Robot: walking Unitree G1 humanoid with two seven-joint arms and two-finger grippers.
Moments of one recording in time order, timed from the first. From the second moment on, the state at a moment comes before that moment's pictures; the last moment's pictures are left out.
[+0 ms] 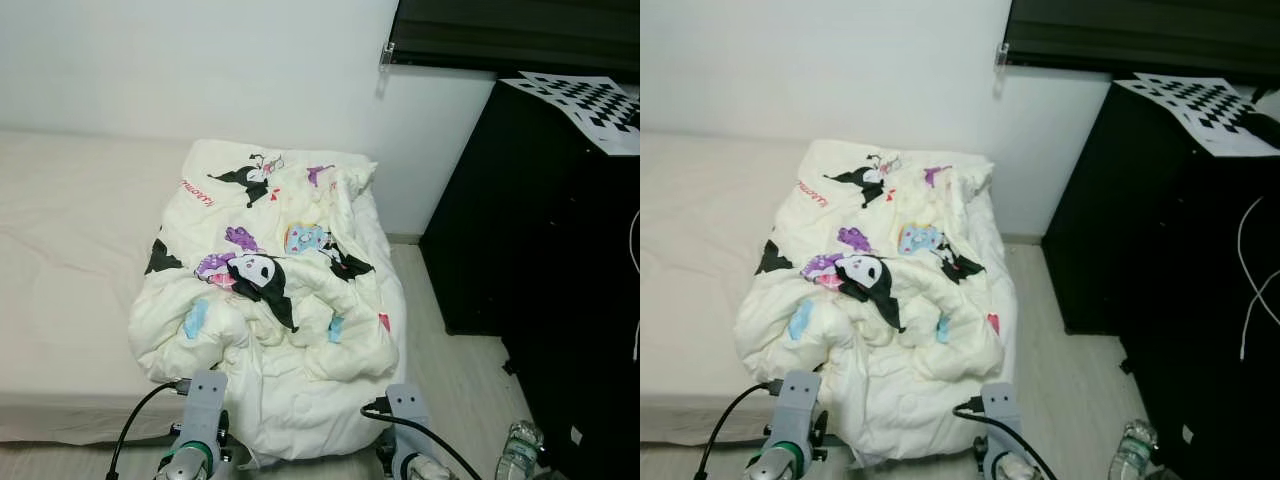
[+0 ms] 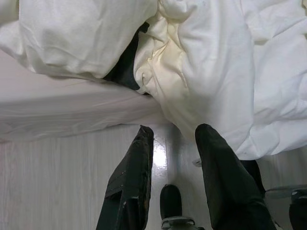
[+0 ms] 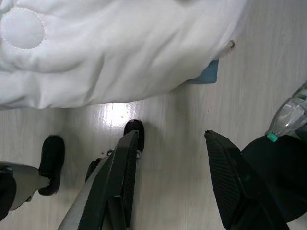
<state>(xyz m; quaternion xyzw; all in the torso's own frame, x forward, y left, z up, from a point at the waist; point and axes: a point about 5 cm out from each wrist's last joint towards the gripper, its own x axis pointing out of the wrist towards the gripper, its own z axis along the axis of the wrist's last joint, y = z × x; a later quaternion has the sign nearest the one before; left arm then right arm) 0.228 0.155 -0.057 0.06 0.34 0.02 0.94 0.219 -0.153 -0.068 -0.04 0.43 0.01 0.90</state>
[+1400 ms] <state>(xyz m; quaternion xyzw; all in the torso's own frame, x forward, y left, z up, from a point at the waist) 0.221 0.145 -0.062 0.05 0.36 -0.03 0.93 0.213 -0.150 -0.071 -0.03 0.42 0.04 0.90</state>
